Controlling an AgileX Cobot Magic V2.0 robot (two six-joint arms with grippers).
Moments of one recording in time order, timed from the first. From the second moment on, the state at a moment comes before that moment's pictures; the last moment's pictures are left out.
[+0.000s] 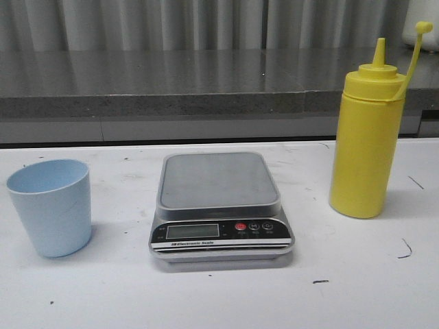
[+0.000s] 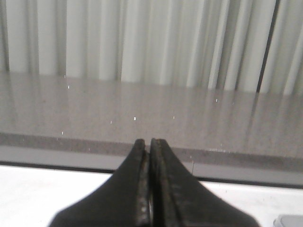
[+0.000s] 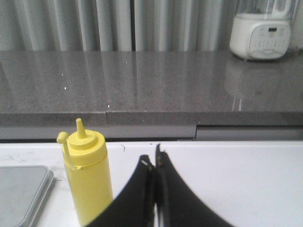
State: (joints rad) left arm 0.07 0.22 -0.38 -0.04 0.21 -0.06; right arm 0.01 0.26 -0.43 0.03 0.34 0.05
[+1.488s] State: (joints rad) left arm -0.37 1.00 -0.77 -0.05 0.43 0.00; right arm 0.01 0.41 -0.48 0.03 0.38 0.05
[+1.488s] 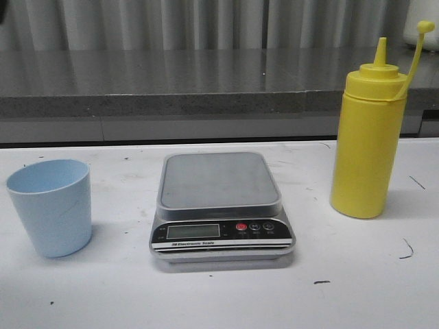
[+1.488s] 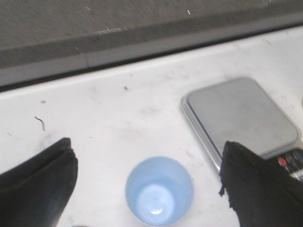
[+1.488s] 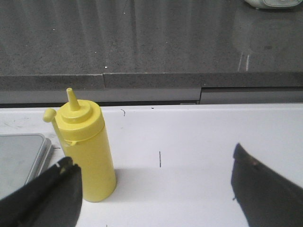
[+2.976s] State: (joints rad) left arm -0.53 1.68 -1.09 0.07 0.82 0.00; right arm 0.01 0.41 -0.48 0.03 0.38 0.05
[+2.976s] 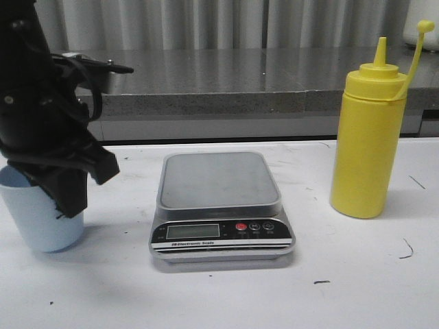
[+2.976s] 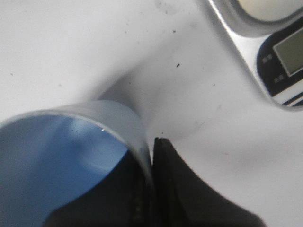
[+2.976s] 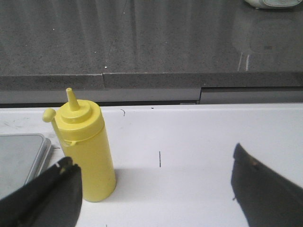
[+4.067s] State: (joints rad) left arm -0.75 2.15 -1.97 0.03 1.22 0.00; right arm 0.01 0.41 -0.48 0.03 0.39 0.05
